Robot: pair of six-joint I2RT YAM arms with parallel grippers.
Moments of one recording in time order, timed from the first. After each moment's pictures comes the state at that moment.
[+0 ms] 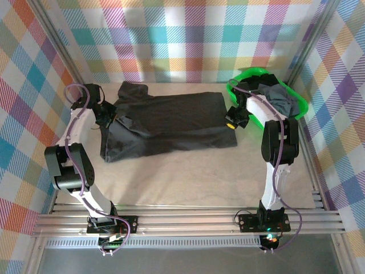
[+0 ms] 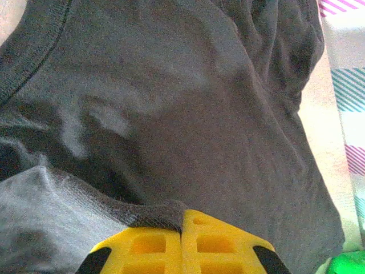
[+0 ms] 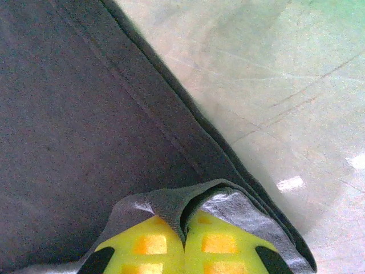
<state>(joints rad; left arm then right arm) 0.14 1.71 1.42 -0.71 0.16 -0.94 0.17 2.08 1.70 -0.97 -0.15 0.73</state>
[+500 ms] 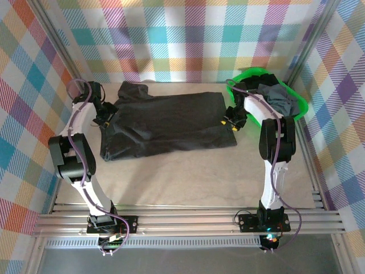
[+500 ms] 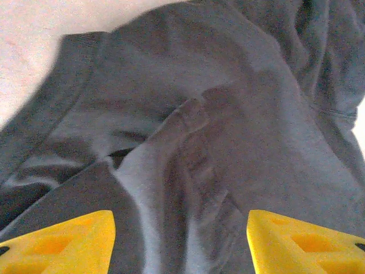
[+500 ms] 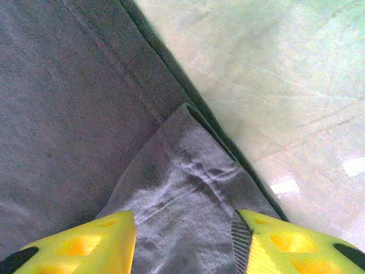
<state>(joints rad) 0.15 1.82 1.53 -0.82 0.06 -0.84 0.18 2.11 1.72 -0.97 -0.15 0.69</state>
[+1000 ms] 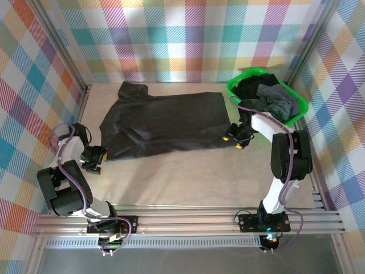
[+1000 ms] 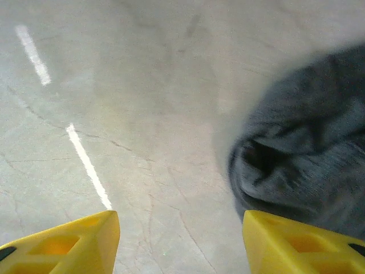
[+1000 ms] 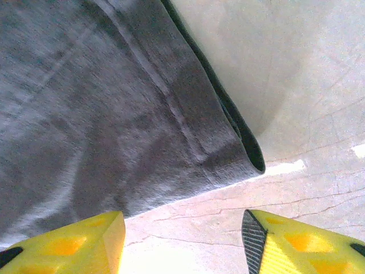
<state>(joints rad) 0.39 1.47 0.93 -0.94 0.13 -1.04 0.18 1.81 1.25 -0.81 -0.23 0.66</state>
